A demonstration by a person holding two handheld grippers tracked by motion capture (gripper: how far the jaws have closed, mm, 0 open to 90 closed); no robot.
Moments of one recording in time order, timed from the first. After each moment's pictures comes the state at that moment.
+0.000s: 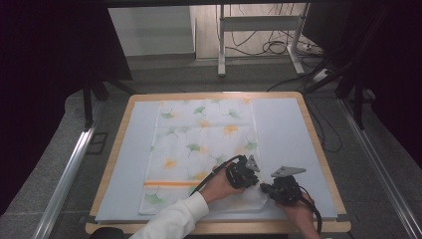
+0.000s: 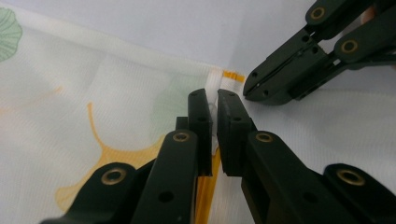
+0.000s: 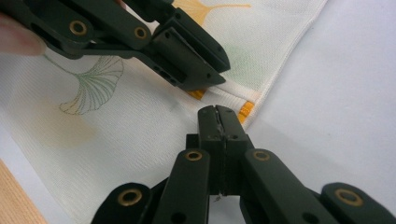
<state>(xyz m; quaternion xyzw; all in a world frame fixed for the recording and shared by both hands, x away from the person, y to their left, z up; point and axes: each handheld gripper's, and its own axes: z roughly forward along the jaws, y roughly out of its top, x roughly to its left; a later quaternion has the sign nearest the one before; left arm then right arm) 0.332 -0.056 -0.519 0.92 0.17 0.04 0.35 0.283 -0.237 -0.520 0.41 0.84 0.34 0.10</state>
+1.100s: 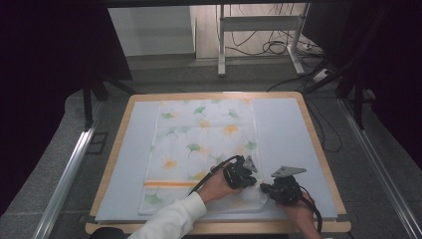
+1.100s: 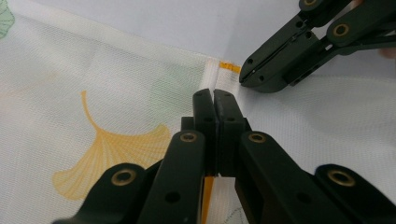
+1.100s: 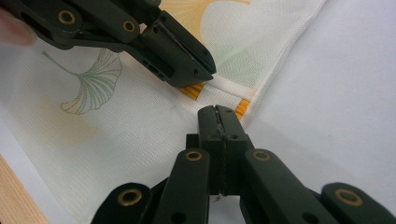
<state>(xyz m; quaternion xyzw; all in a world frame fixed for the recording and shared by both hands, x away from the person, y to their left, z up) 0.331 -0.051 -0.519 0.92 0.17 0.03 0.34 0.284 -0.238 -0.520 0.40 0.85 0.34 0.10</state>
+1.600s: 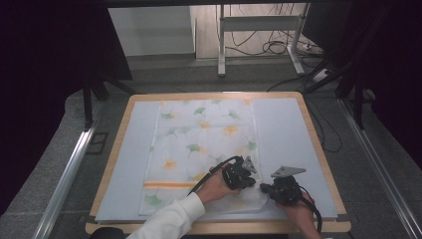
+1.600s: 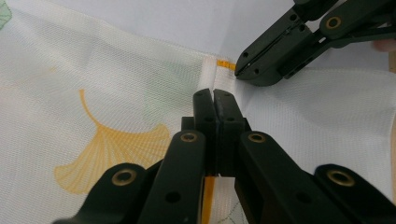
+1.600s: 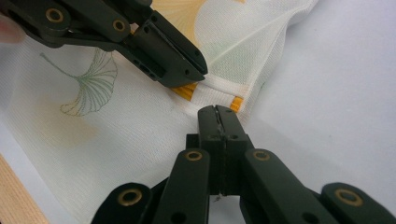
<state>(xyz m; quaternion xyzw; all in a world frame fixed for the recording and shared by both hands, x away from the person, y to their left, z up) 0.329 -0.048 -0.518 0.92 0.17 0.03 0.34 0.284 -0.238 -0.520 0.40 0.85 0.34 0.10</state>
